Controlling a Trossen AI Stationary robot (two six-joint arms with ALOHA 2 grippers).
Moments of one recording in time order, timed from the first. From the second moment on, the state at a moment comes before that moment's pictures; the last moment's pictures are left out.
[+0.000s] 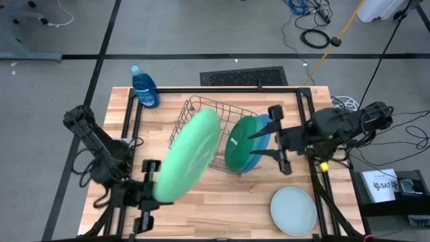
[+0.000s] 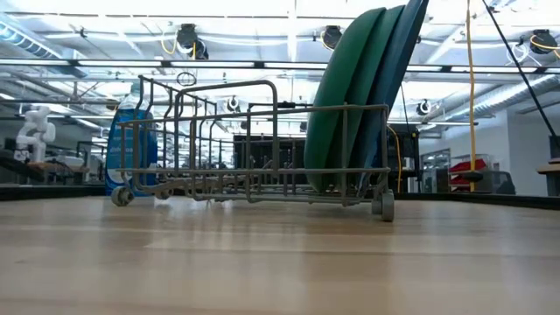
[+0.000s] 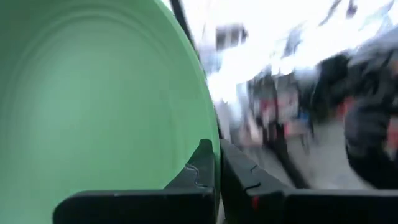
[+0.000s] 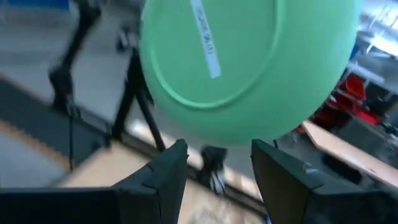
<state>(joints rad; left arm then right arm) -0.86 1.34 1.07 0.83 -0.51 0.64 0.36 1.20 1.46 -0.28 0.20 -0.40</state>
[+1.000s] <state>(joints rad) -0.47 1.43 1.05 1.10 0.54 0.27 0.21 1.34 1.46 0.15 -0.51 -0.07</state>
